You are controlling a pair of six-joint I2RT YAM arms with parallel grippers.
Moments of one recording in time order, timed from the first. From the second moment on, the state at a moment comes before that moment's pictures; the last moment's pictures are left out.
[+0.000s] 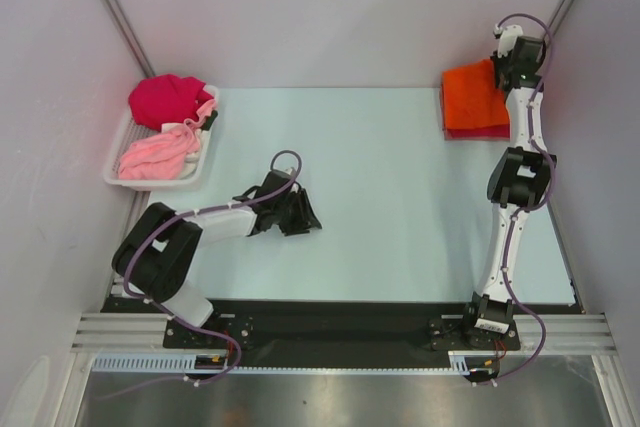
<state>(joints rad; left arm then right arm) -0.57 1.58 0.73 -0.05 0.20 -0.78 -0.23 2.60 2.61 -0.46 -0.04 -0.39</state>
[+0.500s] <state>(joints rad) -0.57 1.51 0.77 -0.14 0.21 -0.78 -0.24 2.49 2.45 -0.43 0.11 -0.26</state>
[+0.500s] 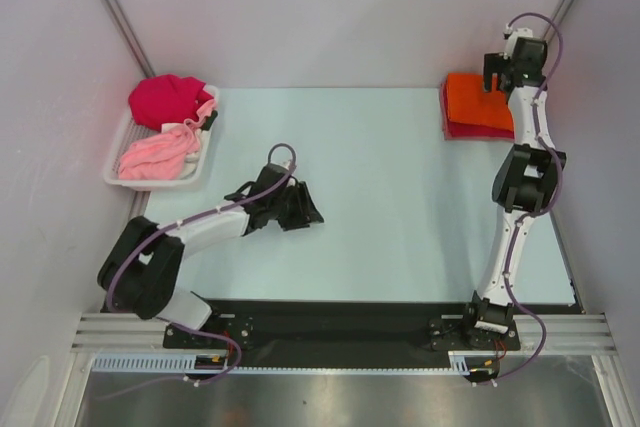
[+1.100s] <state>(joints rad) -0.57 0.65 0.26 0.10 0.12 -1.05 0.18 1.45 1.08 -0.14 -0.42 0.43</state>
